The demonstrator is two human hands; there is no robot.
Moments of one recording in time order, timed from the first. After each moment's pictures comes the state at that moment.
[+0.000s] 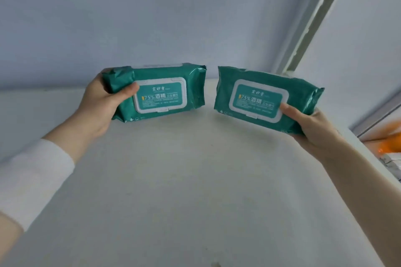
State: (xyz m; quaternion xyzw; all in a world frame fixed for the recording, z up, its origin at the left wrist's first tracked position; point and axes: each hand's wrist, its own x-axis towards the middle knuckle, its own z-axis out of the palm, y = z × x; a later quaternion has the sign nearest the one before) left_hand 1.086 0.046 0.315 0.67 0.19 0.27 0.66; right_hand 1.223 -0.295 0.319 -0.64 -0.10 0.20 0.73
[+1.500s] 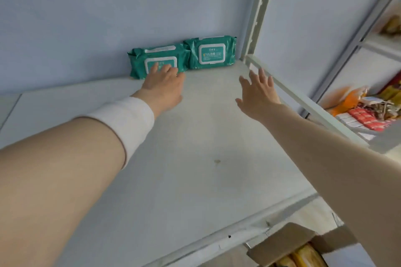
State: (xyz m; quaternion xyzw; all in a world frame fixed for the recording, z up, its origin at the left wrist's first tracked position) left_hand 1.043 -0.063 0.370 0.99 0.01 0.05 -0.14; right_hand 1.101 -0.271 0.348 -0.98 -0.18 -0.06 -0.06
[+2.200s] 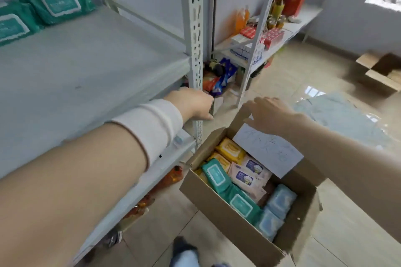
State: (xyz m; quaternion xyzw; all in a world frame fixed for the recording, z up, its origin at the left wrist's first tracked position) left_hand 0.865 -0.444 0.323 0.92 -0.30 -0.20 -0.14; right_hand 0.810 -0.619 0.293 -0.99 -0.04 0.14 -0.04
